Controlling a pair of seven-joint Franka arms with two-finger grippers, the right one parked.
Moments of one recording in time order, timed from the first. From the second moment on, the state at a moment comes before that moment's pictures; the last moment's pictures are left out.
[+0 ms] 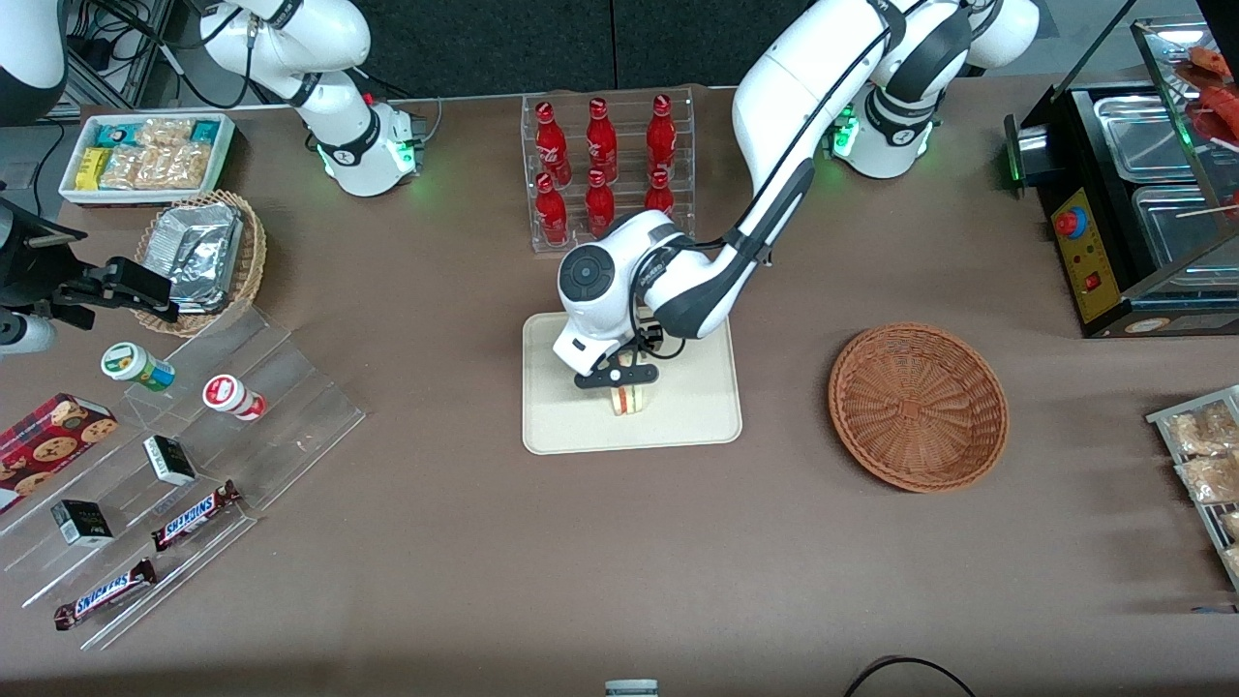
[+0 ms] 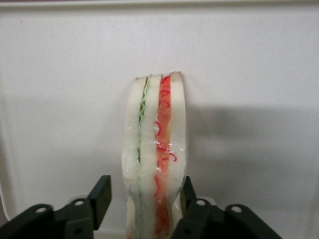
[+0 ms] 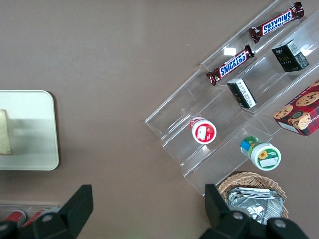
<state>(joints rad) -0.71 0.80 -0.19 -1.35 0.14 2.02 -0.99</state>
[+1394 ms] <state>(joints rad) -0.12 0.18 -0.16 -1.39 0.03 1.38 -0.58</state>
